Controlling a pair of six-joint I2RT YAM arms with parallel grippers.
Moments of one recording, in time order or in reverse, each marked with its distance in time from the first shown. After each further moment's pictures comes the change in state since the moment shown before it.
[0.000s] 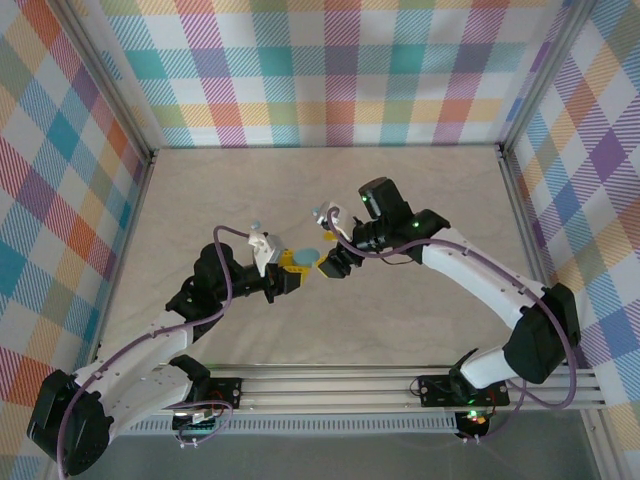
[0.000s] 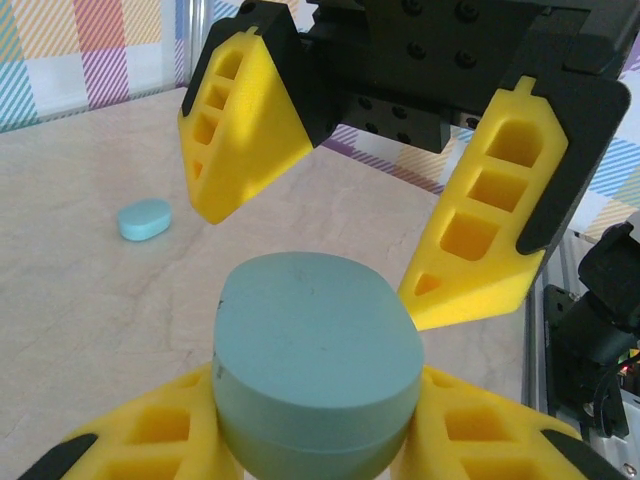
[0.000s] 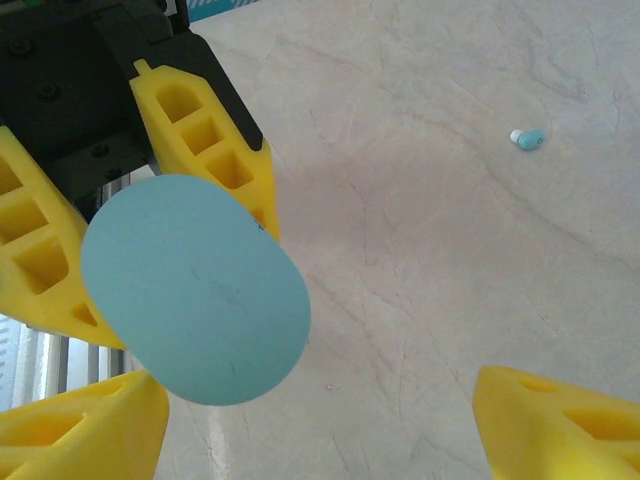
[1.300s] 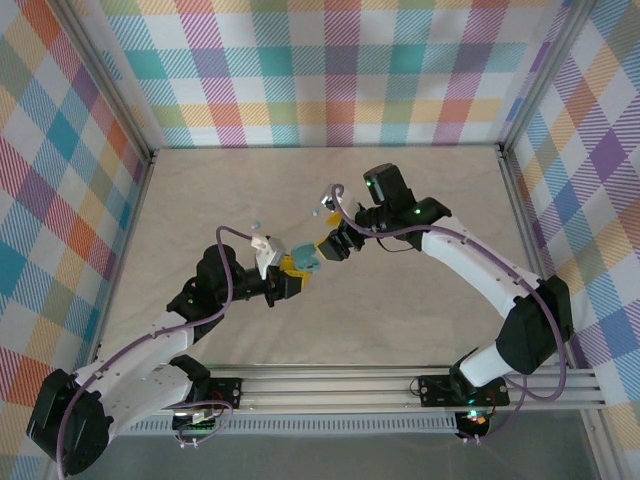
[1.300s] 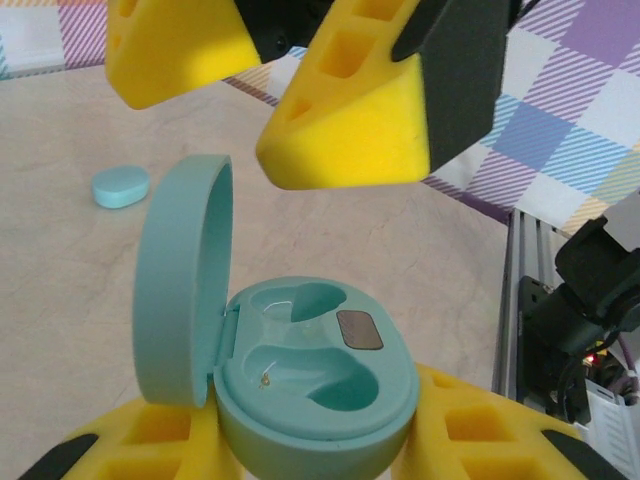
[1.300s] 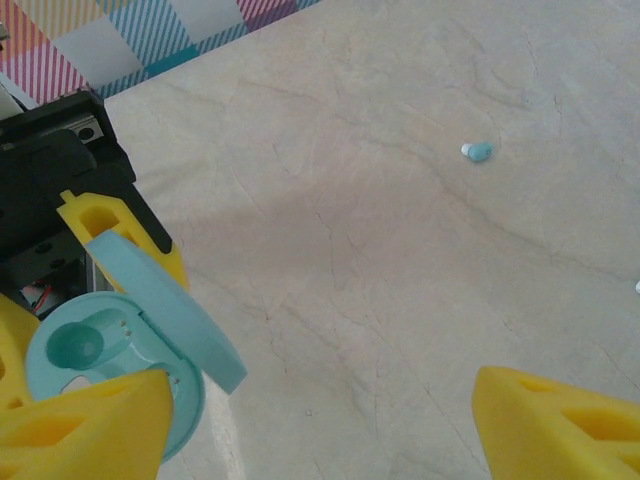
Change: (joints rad) left arm -0.006 -0.001 -0.009 -0.031 0.007 -0.050; right arm -0.050 0.053 0.076 0.011 -0.025 0.091
